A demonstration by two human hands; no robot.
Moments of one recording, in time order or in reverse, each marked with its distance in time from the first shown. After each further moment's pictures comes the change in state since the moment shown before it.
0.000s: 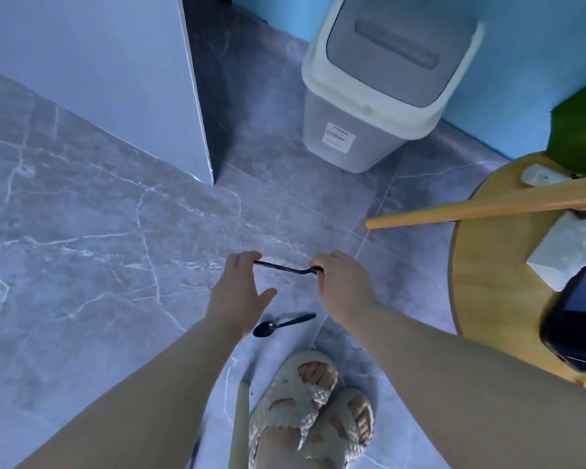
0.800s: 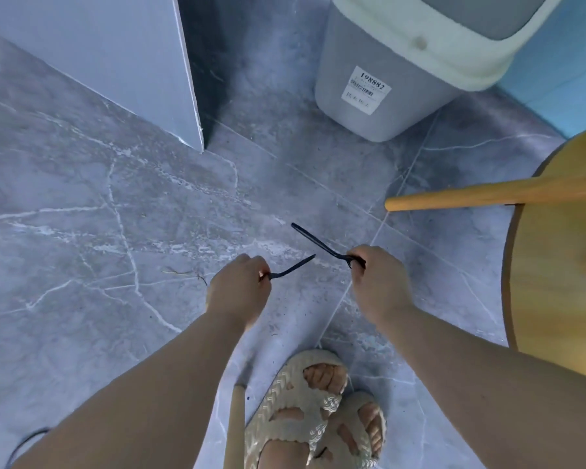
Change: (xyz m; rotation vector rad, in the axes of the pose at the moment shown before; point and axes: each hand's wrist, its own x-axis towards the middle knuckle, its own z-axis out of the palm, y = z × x) left_hand 0.049 -0.054 0.069 0.168 -0.049 -0.034; right_hand 0.031 0.050 0.056 0.121 0.095 0.204
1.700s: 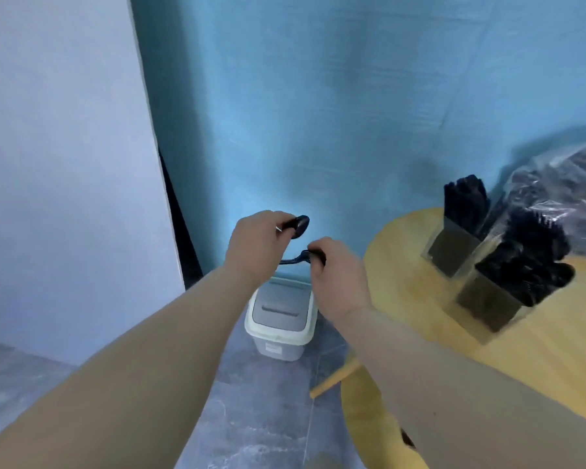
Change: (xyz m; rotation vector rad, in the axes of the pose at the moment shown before) left_hand -0.244 0.417 -0.504 -0.105 0.540 0.729; right_hand -0.258 -0.170 -0.523 0.412 0.759 -0.267
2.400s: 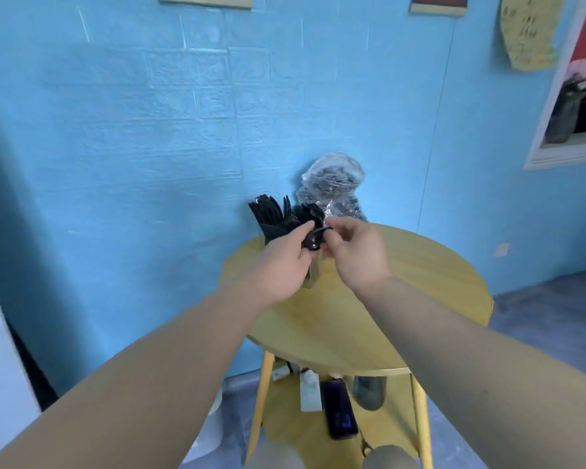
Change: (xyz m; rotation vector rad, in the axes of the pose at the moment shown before) left_hand -0.137 0.198 0.075 -0.232 -0.399 0.597; right_hand -0.173 0.069 -0.189 0.408 0.674 0.158
